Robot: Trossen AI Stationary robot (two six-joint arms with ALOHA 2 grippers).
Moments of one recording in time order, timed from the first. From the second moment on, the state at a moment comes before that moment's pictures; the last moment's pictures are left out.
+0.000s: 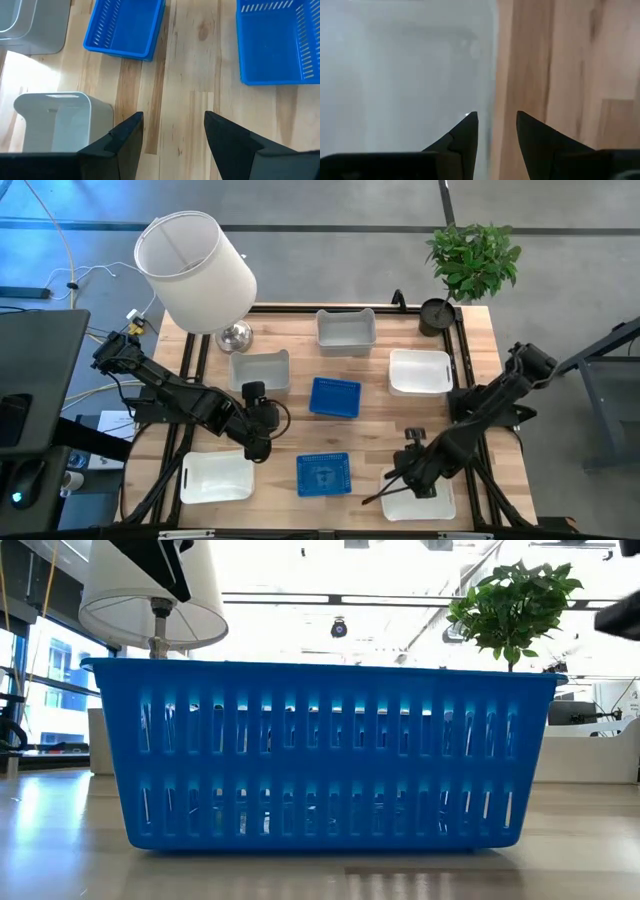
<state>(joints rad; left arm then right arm) -0.38 1.42 1.21 -0.97 -0.45 -0.46 0.78 1.53 0.97 -0.79 0.11 0.69</state>
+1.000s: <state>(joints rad) -0.38 1.42 1.21 -0.97 -0.45 -0.43 0.68 1.31 0.97 -1.02 0.24 0.65</state>
